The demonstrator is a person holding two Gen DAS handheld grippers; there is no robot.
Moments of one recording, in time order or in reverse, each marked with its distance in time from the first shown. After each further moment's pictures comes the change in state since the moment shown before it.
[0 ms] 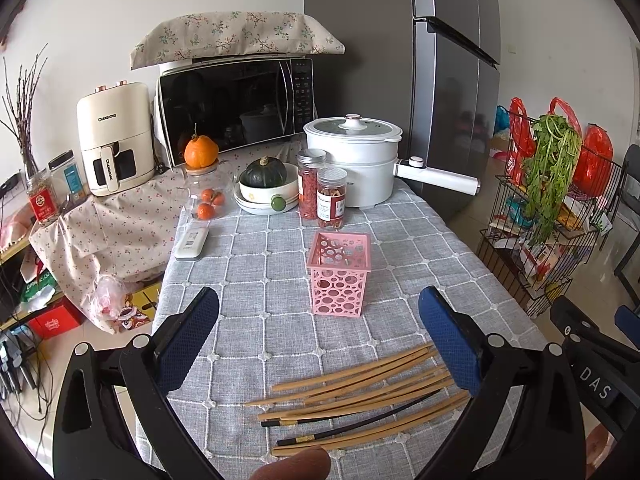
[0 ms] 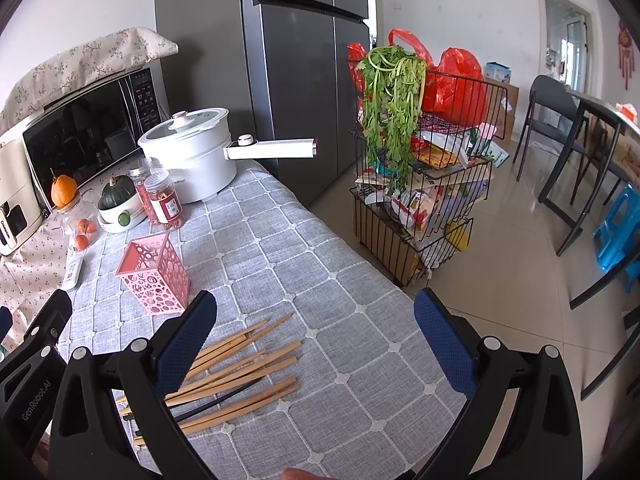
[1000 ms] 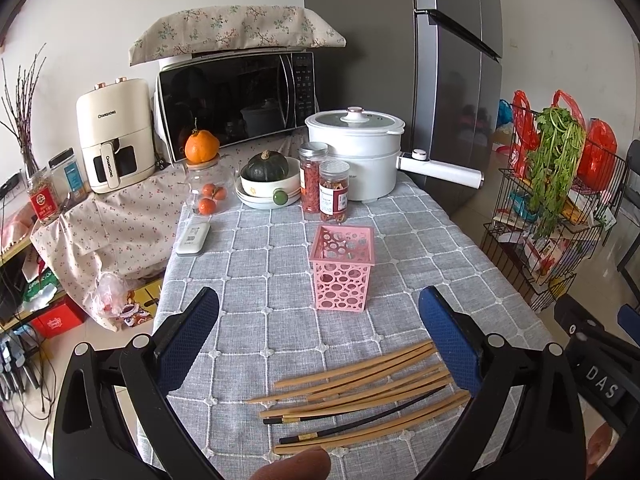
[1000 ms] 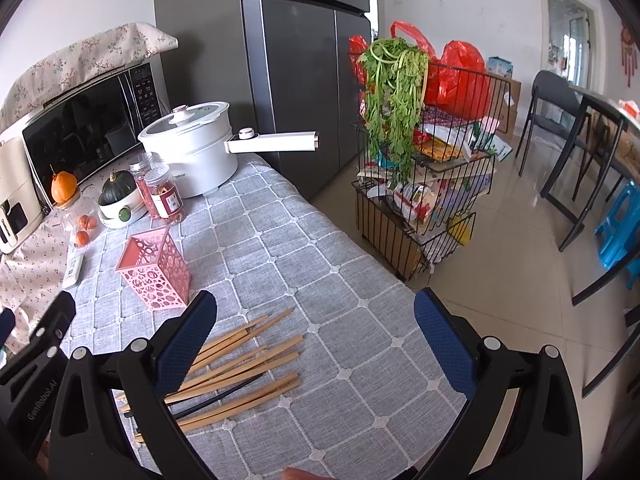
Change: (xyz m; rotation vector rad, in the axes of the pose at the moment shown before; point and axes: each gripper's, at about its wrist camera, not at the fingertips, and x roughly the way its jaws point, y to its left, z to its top) left arm 0.004 0.004 -0.006 0.006 0.021 0.001; right arm 0.006 -0.002 -0.001 0.020 0.039 0.019
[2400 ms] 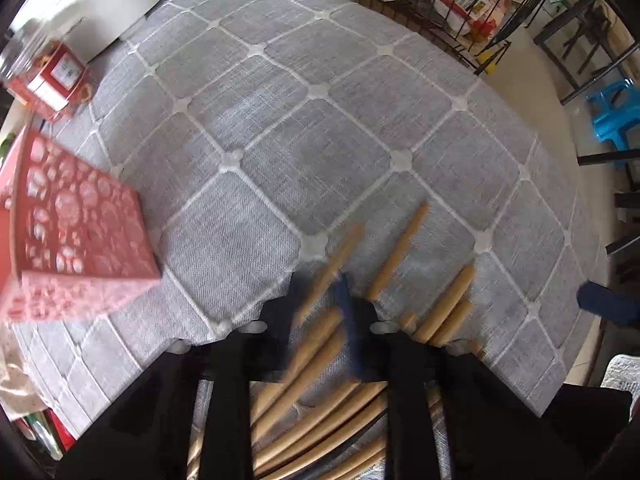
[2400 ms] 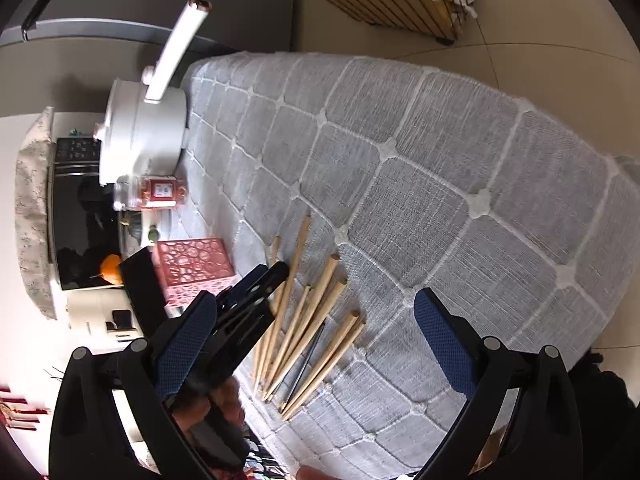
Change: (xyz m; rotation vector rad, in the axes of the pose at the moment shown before) left arm 0.205 -0.118 -0.039 0.533 0.755 -0.395; right arm 0.161 -0.086 -0.031 0.663 0.661 0.360
